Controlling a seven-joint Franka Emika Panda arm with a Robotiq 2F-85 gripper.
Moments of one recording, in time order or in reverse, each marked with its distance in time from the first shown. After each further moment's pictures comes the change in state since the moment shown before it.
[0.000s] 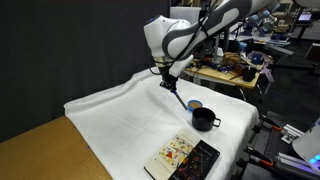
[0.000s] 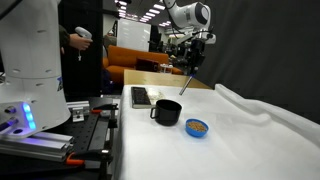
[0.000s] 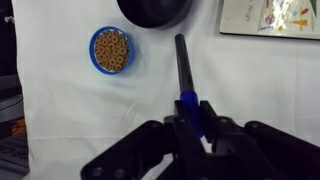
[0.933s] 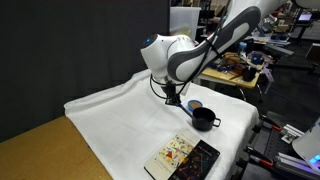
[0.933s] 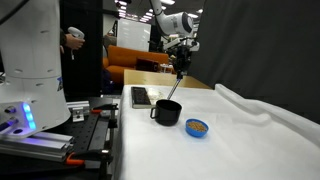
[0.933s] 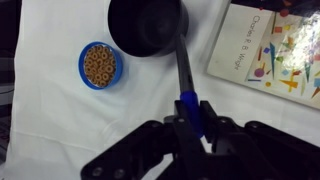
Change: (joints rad) arm 0.072 0.006 0.050 -0.110 -0.093 -0.002 -0.001
